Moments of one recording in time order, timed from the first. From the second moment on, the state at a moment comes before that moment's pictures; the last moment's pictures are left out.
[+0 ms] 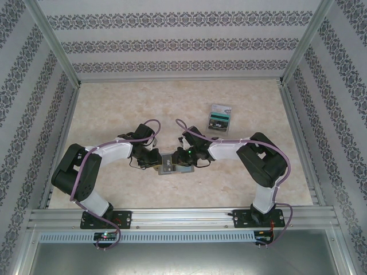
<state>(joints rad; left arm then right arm) -0.43 1.61 0.81 -0.49 0.40 -0.61 0.73 1.85 0.93 -0.08 -0.53 0.83</state>
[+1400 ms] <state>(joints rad) -0.43 1.61 0.82 -0.51 0.37 -0.61 0.64 1.74 0.87 -0.22 -0.48 0.75</state>
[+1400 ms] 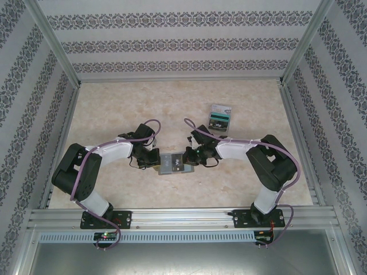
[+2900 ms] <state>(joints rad) -0.43 1.30 1.07 -0.61 0.16 -0.55 0.54 1.58 1.28 -0.75 0.38 -0.64</state>
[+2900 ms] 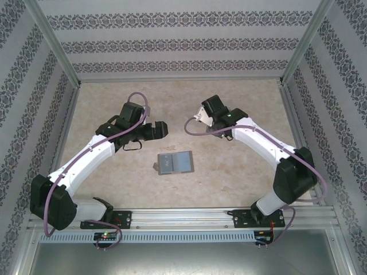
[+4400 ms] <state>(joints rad) -0.42 1.28 1.07 -0.65 0.09 -0.52 0.44 1.86 1.33 -0.60 0.46 -0.73</state>
